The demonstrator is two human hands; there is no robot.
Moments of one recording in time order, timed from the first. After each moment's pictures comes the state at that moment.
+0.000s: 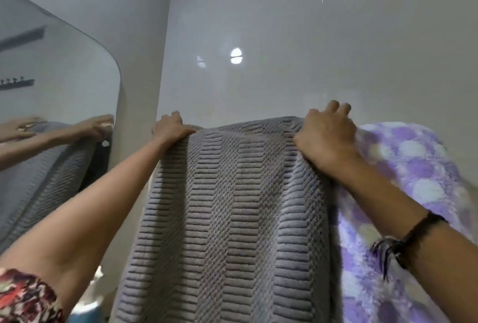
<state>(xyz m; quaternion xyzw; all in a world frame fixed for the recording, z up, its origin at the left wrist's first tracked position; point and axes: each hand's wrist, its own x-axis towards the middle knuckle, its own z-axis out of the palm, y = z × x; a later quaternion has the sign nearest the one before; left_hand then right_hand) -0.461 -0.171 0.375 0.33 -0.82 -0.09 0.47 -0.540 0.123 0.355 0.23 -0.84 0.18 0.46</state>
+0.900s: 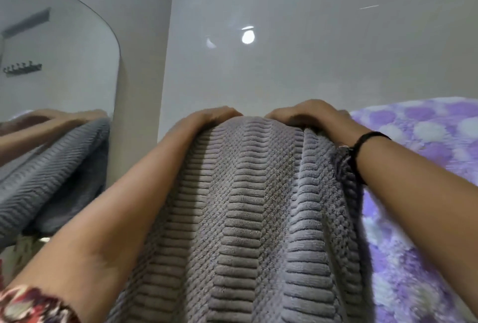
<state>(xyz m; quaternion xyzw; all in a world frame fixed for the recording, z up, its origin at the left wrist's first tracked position) -0.506 -0.121 0.380 0.19 -0.94 -0.12 0.27 -0.589 0.042 0.395 0.42 -0.90 0.13 0.05</state>
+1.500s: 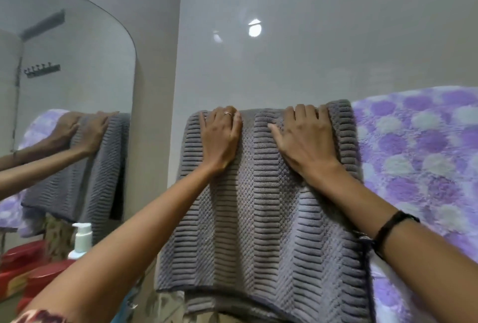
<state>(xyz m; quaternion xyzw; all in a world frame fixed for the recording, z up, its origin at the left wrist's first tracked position) -0.511 -0.111 0.295 0.15 -0.73 -0.01 0.67 -0.567 0.056 0.302 0.33 -0.75 0.08 0.56</state>
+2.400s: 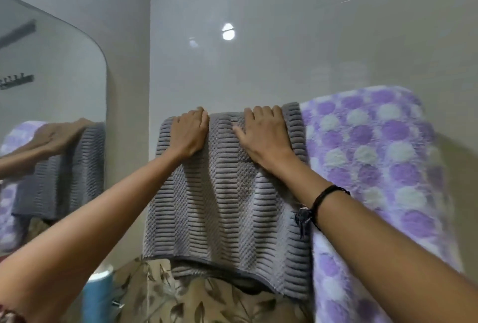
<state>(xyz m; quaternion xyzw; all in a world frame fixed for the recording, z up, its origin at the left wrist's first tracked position) -0.492 -0.099 0.318 0.21 -0.81 0.07 0.55 -0.561 0.063 0.311 0.41 -0.75 0.14 0.51</state>
